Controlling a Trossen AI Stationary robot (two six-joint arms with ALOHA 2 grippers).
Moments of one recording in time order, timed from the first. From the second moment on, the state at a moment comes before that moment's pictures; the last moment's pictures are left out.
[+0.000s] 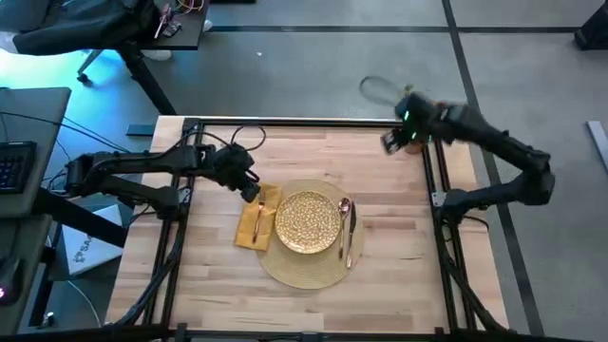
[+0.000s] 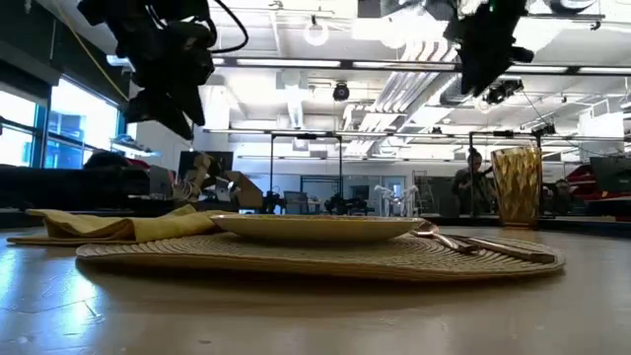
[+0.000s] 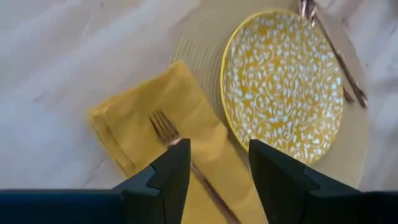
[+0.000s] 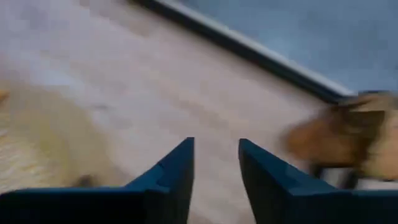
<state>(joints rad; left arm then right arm) 0.22 1.11 0.81 -0.65 0.06 -0.66 -0.69 1.24 1.37 -1.24 0.23 0.36</state>
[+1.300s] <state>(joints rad) 0.21 1.11 0.81 -0.60 0.08 -0.61 -1.00 1.69 1.46 -1.38 0.09 0.10</state>
